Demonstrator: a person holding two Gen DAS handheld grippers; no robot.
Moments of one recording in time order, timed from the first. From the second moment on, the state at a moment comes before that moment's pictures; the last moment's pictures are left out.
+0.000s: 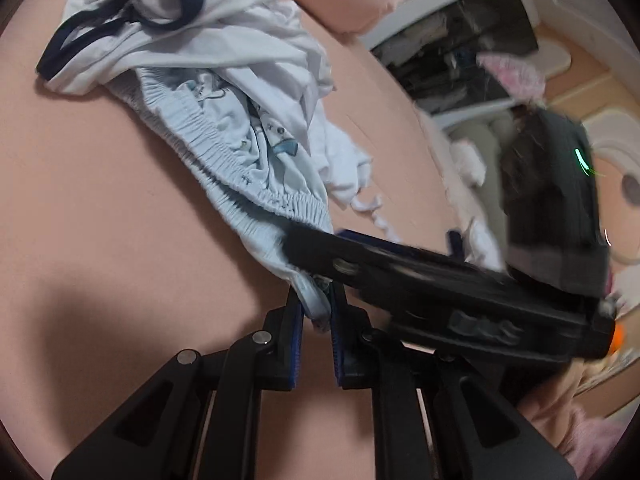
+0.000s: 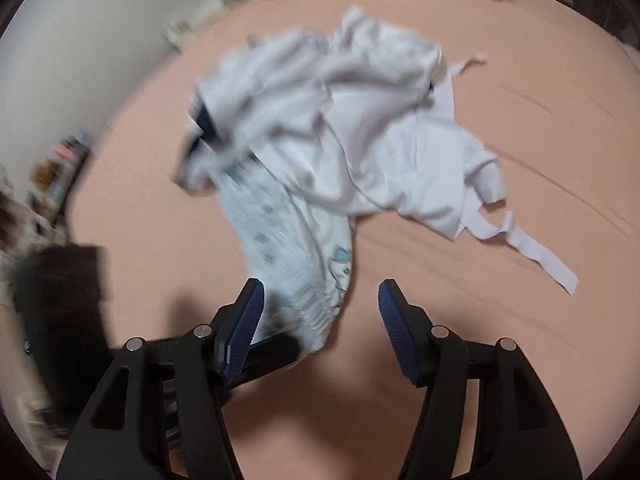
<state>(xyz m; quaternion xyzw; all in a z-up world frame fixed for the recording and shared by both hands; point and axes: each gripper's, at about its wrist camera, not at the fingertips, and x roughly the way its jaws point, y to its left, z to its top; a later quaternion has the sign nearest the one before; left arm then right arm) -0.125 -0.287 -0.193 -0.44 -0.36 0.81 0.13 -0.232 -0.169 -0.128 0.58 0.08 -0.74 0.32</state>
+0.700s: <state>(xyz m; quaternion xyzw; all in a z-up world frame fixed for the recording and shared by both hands) -0.217 -0.354 -0.183 -0.37 -0.42 0.83 0.03 -0.309 -0.199 -0.099 0.45 0.17 -0.84 0.25</state>
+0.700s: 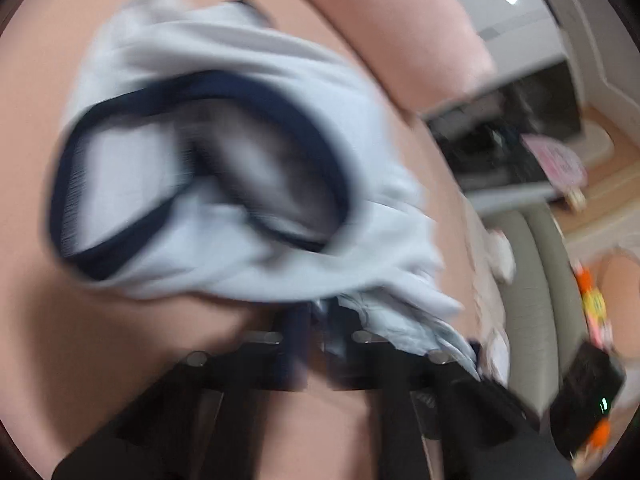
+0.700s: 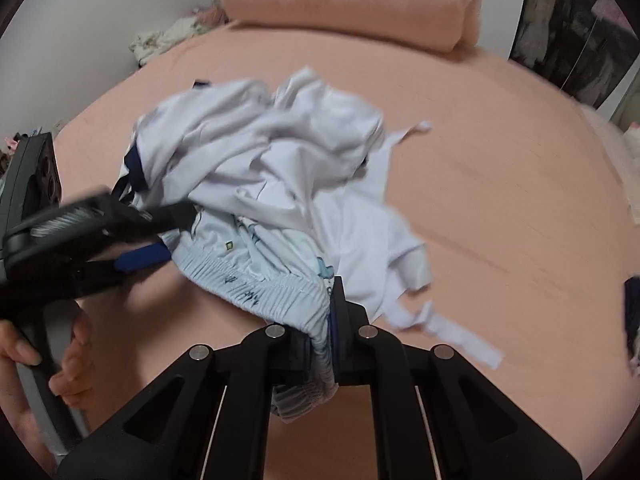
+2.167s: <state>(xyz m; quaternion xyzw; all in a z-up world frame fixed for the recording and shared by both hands) -0.142 -0.046 -0.093 -0.50 -0.24 0.82 0.15 -0.238 0.089 -0.060 0.51 0.04 -0.86 0.09</state>
